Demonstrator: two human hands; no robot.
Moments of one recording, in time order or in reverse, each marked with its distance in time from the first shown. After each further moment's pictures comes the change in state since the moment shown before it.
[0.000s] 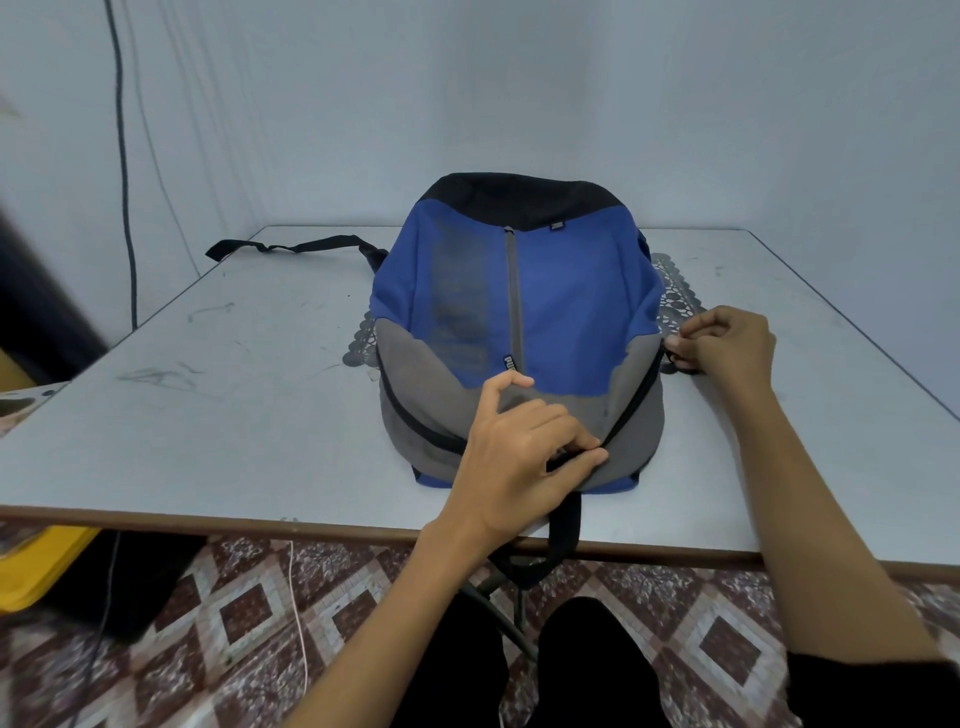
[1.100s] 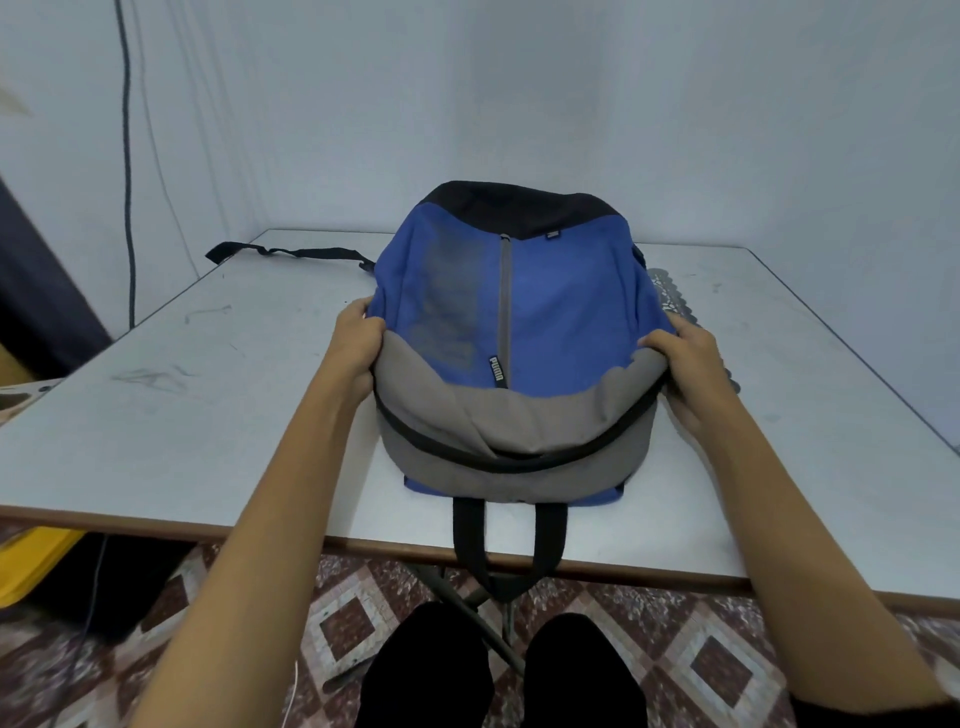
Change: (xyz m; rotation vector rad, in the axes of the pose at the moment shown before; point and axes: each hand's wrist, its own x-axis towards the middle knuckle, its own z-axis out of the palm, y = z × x) left_hand 0.063 -0.131 -0.060 -0.583 0.164 -1.234; right_hand -0.017 -0.018 0.022 0.424 -0.334 0.039
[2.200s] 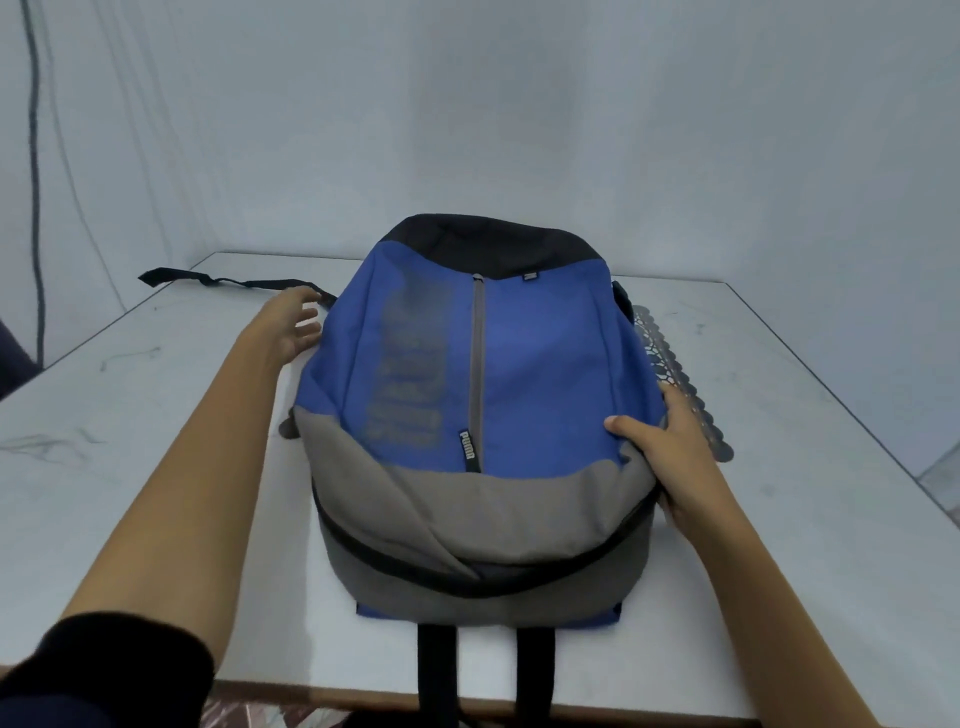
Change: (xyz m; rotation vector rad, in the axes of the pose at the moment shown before) left_hand 0.145 0.017 -0.022 -0.123 0.032 -0.214; right_hand -0.001 0.014 0.002 -0.194 0.110 0.066
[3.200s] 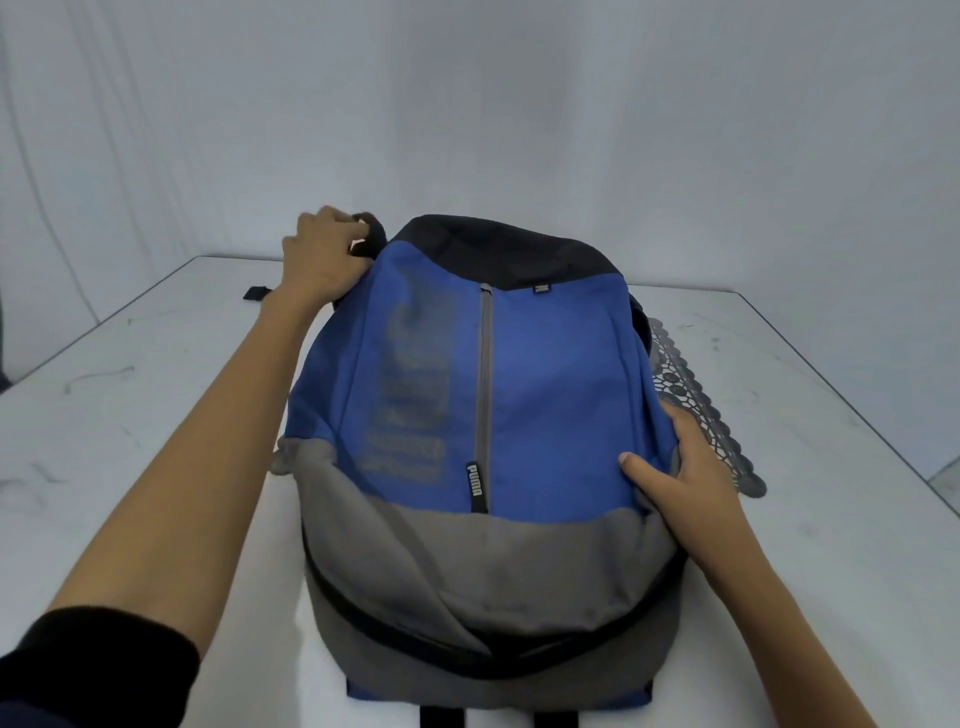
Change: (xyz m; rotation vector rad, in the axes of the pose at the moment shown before) left_hand 0.047 0.049 0.051 1.101 0.064 0.755; right_hand -0.005 -0.012 0.010 -0.423 -0.022 -0.144
